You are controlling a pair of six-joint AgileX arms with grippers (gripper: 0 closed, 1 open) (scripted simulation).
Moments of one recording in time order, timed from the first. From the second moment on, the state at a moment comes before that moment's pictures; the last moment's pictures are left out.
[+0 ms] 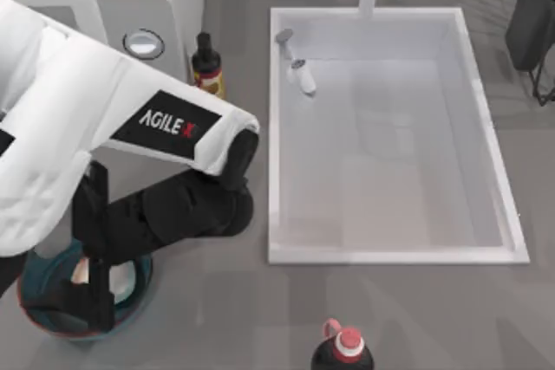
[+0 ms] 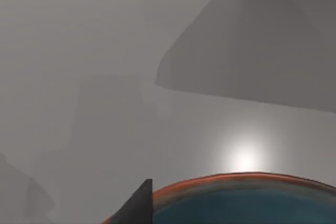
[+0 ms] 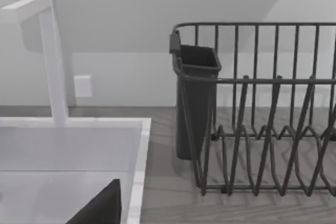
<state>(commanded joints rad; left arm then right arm) -0.61 2.26 1.31 -1.57 -0.72 -2.74 0.00 0.00 0.00 0.00 0.00 0.00</state>
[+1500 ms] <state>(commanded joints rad) -0.05 0.19 0.13 -0.17 -0.04 -0.25 0.00 0.00 0.00 0.00 0.00 0.00</state>
